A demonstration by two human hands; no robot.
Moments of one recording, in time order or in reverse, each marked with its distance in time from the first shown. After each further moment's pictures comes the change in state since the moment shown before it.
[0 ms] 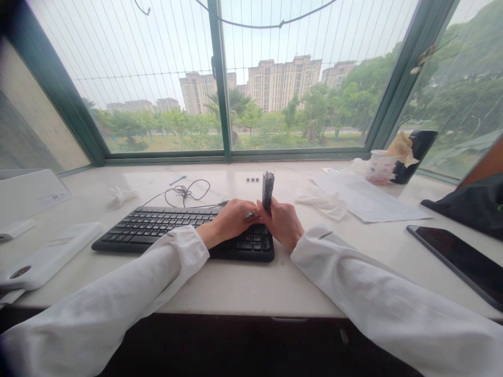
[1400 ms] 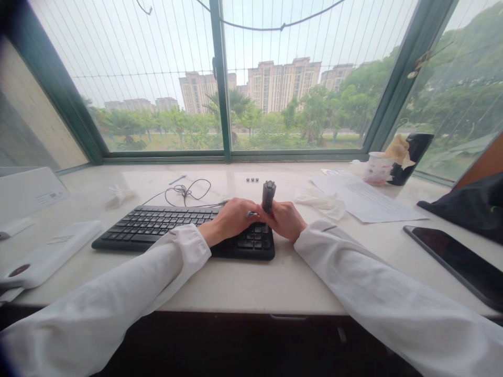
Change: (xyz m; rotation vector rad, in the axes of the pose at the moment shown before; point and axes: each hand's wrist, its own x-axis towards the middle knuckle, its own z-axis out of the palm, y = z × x) left_hand 0.000 0.003 -0.003 0.104 -0.027 -0.062; right_hand 0.006 0.019 -0.001 0.075 -0.060 -0.248
